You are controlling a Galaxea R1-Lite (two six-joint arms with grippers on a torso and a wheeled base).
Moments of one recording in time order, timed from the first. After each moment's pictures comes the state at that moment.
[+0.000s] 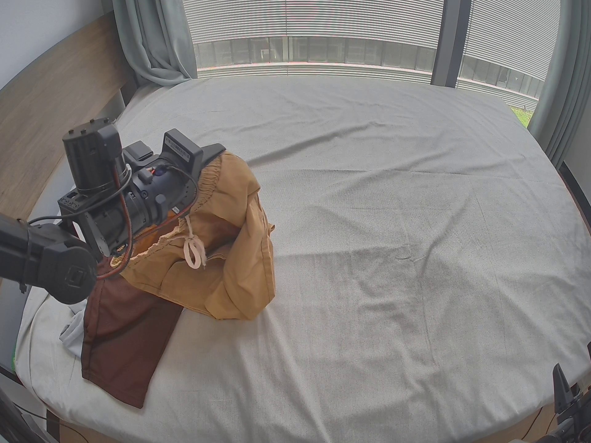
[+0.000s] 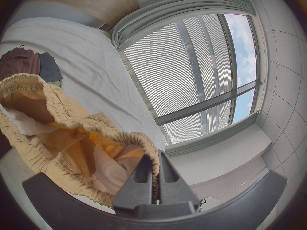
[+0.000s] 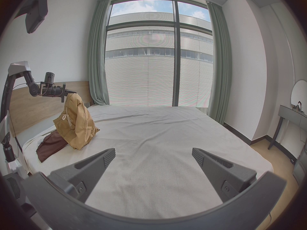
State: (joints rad) left arm -0.42 1.76 -0.93 -0.85 -0.07 -1.09; right arm -0.02 0.02 -0.02 0.00 -0.01 -0.03
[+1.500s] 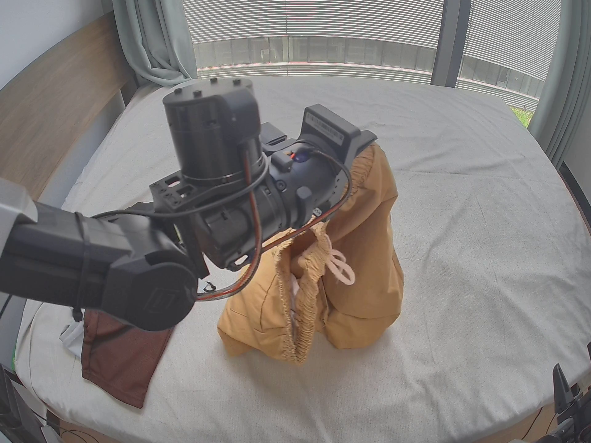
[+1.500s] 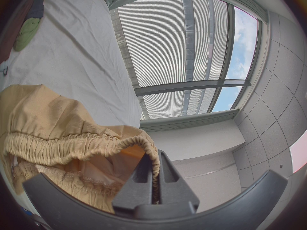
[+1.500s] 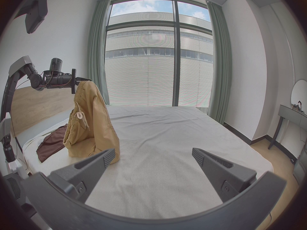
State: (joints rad) left arm -0.82 1.91 -1.25 -0.76 -0.01 -1.24; right arm -0.02 0.02 -0.02 0.00 -0.01 -0.02
